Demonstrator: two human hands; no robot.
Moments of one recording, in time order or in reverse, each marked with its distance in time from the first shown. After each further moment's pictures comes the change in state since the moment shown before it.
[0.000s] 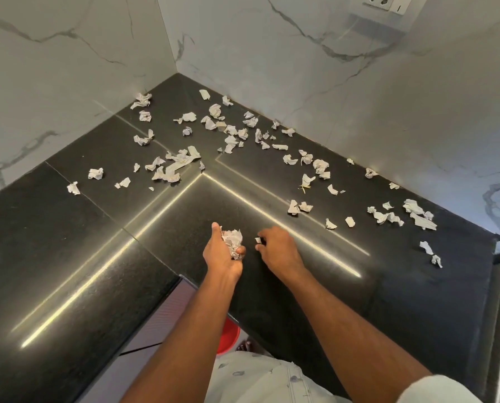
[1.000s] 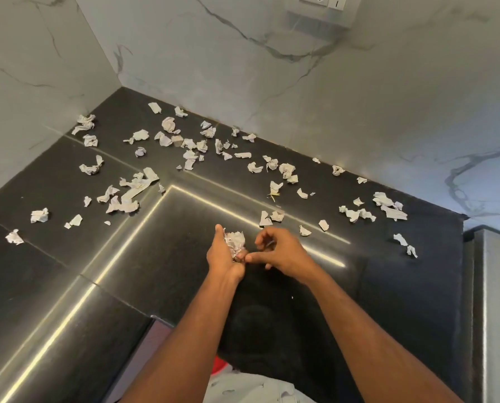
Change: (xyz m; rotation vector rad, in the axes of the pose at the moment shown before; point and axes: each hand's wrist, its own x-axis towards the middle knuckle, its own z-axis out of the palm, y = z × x) left_hand 0.026 -0.036 0.070 0.153 -0.123 -0.167; right_hand 0.010 0.052 -0.055 0.716 -0.117 0.113
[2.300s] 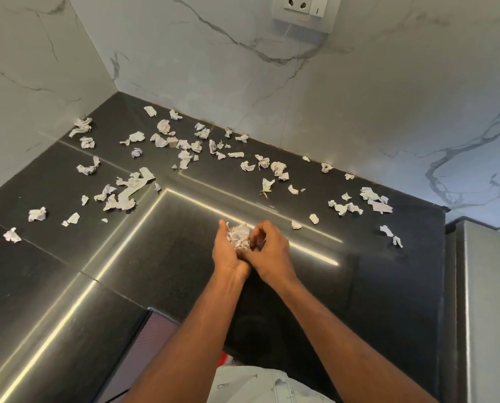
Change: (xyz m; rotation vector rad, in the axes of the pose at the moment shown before) left_hand -0.044 -0.017 0.010 -0.080 -0.155 -0.045; right_hand -0.043 -0.020 0.034 -0.066 0.389 -0.072
